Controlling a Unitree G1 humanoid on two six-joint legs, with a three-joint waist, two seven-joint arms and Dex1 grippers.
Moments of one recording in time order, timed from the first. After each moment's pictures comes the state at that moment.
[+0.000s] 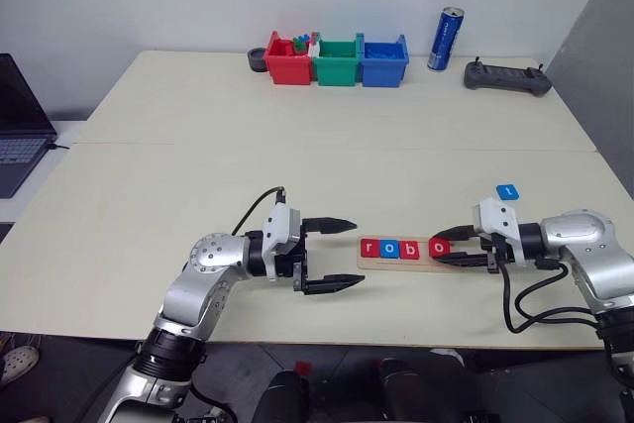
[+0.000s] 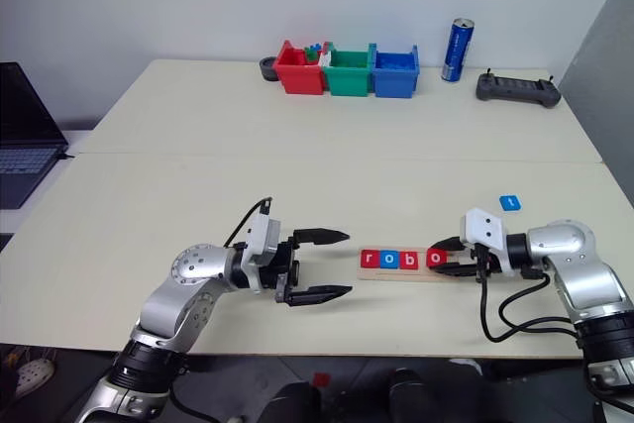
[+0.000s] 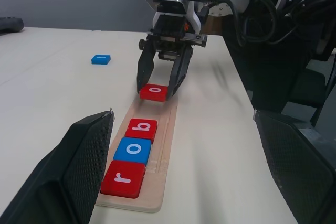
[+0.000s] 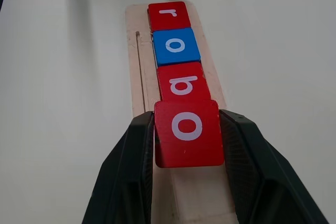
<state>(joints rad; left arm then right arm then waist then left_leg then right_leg) -0.29 0.45 -0.17 -0.09 -0.44 0.14 -1.21 -0.36 -0.80 0.11 0.10 0.21 0.12 1.31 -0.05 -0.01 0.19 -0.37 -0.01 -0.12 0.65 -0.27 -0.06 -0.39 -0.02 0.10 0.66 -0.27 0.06</state>
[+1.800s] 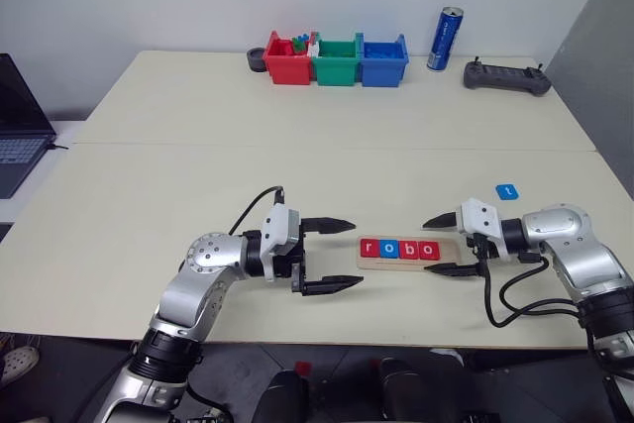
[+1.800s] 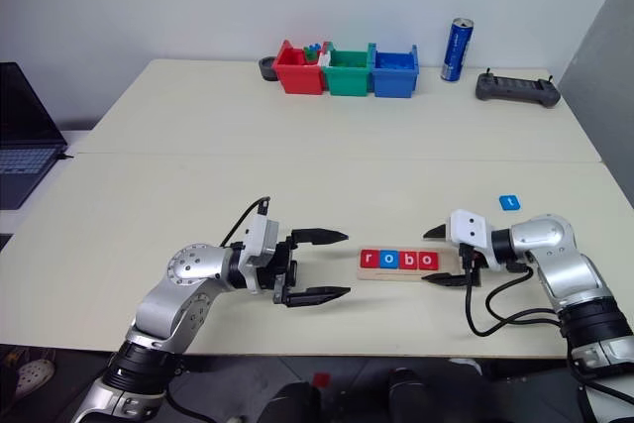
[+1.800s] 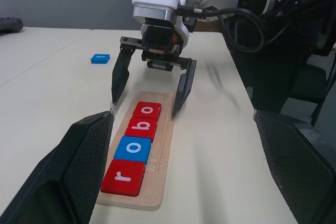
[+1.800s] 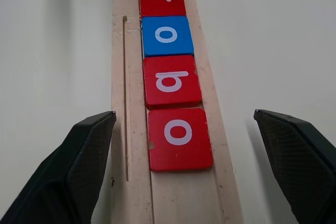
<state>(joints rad) -0.29 0.47 -0.17 -0.11 -0.44 0.14 -1.21 -0.45 -0.78 0.17 0.22 0.15 0.04 1.32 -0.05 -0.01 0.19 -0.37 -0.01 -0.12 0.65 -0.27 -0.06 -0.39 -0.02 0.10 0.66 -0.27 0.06</state>
